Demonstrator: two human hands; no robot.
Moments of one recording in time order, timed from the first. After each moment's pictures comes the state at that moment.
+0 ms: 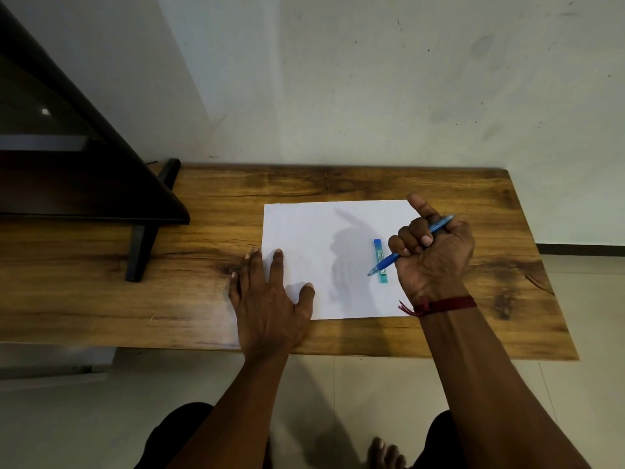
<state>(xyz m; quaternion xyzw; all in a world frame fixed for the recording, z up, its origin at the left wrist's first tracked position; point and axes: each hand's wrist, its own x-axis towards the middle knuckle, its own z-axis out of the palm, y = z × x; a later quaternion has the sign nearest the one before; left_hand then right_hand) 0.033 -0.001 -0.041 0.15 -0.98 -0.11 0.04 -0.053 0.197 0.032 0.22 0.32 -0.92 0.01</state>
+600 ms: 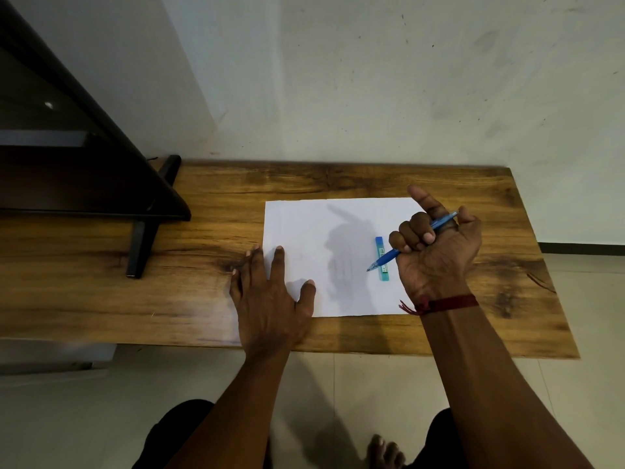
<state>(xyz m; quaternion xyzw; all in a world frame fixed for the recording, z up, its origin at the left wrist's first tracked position) 0.033 0.002 -0.040 0.16 -0.98 -0.11 0.04 -0.050 0.197 0.038 0.19 0.32 -0.93 0.01</state>
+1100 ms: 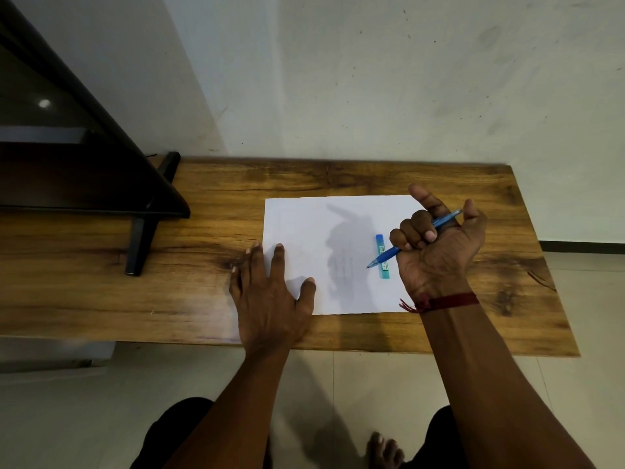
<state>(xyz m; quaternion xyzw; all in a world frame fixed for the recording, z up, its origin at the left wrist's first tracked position) 0.033 0.002 -0.040 0.16 -0.98 -0.12 0.04 -0.051 0.197 0.037 0.18 0.32 -0.93 0.01</state>
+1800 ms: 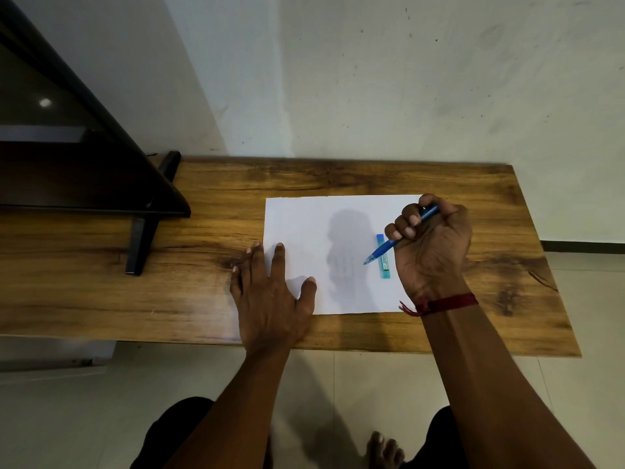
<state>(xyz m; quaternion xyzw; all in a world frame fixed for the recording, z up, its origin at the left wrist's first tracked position) 0.032 0.002 -0.040 0.15 -0.98 -0.12 0.04 -0.054 0.191 0.036 0.16 0.33 -0.93 0.00</state>
